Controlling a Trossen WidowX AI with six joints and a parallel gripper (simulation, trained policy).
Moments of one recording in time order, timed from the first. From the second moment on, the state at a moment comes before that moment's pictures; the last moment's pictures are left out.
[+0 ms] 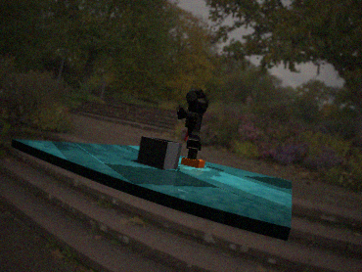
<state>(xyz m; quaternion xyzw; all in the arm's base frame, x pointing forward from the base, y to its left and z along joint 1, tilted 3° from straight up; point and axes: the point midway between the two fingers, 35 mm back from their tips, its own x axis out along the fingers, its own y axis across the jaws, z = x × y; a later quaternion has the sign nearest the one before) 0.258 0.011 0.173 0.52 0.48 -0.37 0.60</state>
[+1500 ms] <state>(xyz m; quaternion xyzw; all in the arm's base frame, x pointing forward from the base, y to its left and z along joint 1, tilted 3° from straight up) 0.303 -0.094 0.122 0.49 0.50 -0.41 0.58</state>
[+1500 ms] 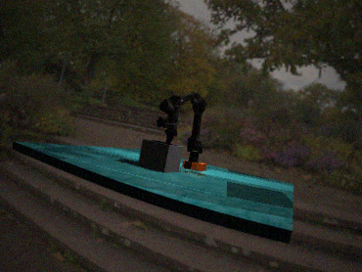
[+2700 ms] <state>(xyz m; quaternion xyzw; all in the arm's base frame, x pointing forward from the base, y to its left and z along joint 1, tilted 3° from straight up) 0.319 -0.103 0.076 0.47 0.56 -0.38 0.57</state>
